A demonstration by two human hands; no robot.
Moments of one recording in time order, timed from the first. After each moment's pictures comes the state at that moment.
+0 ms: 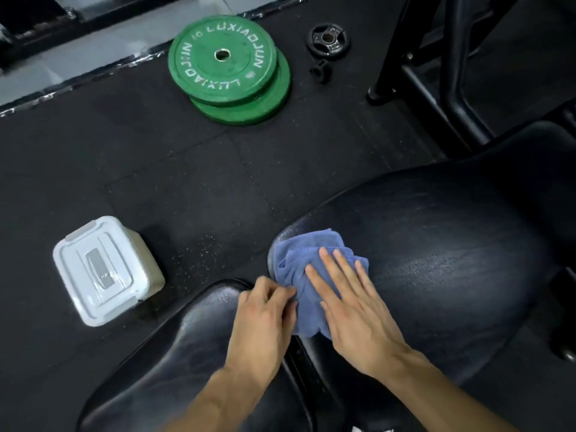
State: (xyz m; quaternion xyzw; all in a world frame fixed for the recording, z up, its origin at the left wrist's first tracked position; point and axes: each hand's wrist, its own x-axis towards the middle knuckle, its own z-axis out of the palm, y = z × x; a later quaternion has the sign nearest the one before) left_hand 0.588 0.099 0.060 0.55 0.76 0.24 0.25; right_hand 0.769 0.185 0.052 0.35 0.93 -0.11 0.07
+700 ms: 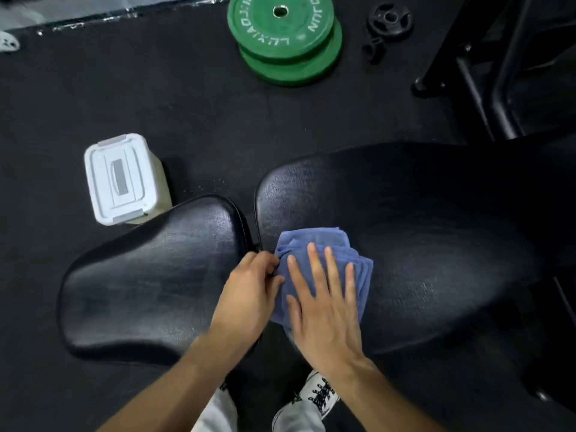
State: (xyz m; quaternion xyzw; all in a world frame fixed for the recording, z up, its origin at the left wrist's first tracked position) left_hand 0.677 0.053 0.075 0.36 0.84 0.27 0.30; right_hand 0.827 0.117 0.057 0.36 0.92 -0.13 0.09
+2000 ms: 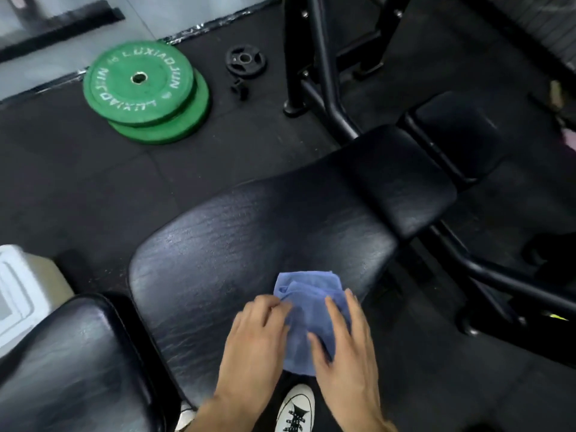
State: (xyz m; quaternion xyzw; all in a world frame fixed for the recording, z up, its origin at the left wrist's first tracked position) left_hand 0.813 0.149 0.099 0.64 0.71 0.18 0.24; right_hand 0.989 0.162 0.072 0.64 0.71 -0.26 -0.14
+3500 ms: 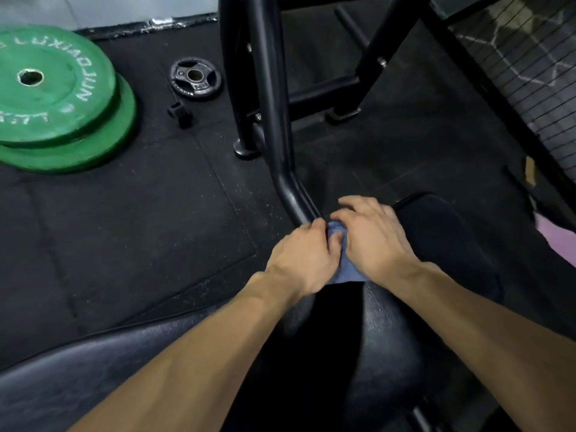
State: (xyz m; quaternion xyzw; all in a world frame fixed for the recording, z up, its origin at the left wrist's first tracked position) left_hand 0.911 0.640 0.041 0.57 0.70 0.16 0.40; right_hand 1.037 0.703 0.075 0.49 0.86 -0.11 0.12
